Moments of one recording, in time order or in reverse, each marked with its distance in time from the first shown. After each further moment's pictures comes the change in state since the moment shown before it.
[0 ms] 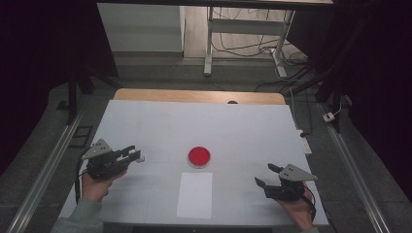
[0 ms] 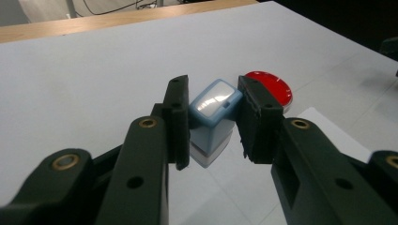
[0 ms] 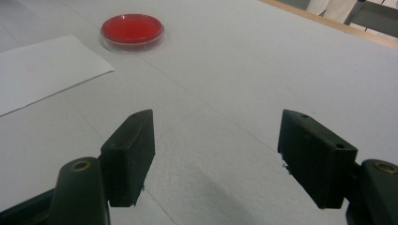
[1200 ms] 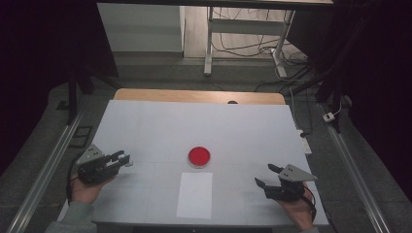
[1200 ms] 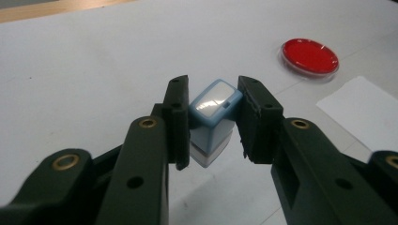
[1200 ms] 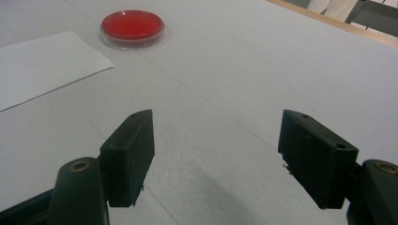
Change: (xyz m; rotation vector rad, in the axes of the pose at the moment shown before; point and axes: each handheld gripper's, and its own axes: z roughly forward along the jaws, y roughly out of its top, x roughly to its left) left arm 0.020 -0.024 -0.014 0.066 0.108 0.016; right arm 0.000 -0.001 0.000 0.009 -0.004 -0.009
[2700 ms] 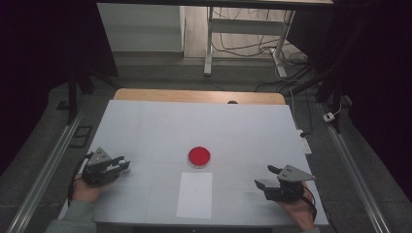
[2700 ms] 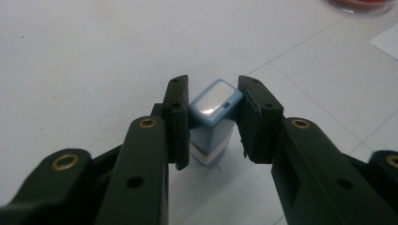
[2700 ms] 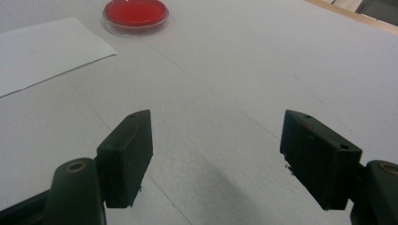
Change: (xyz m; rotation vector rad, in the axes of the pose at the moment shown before) left arm 0.014 -0.020 0.021 0.151 0.040 0.067; right arm 0.000 -0.003 0.002 0.037 0.022 -0.013
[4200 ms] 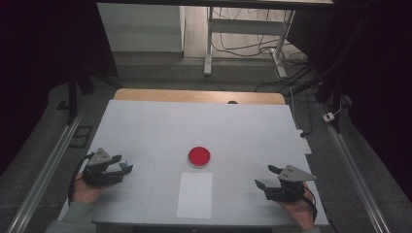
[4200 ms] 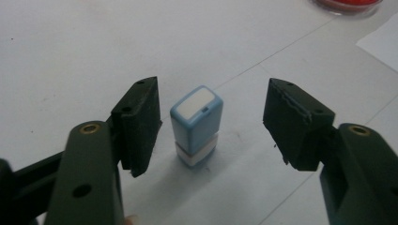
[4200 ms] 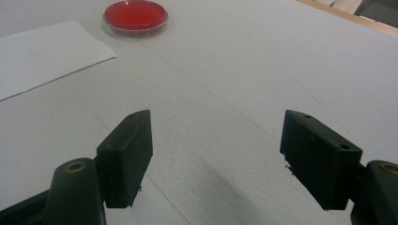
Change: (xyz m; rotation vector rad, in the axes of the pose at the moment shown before) left arm -0.004 0.002 0.000 0.010 -0.020 0.024; right arm -0.001 0.000 -0.001 -0.014 0.001 0.004
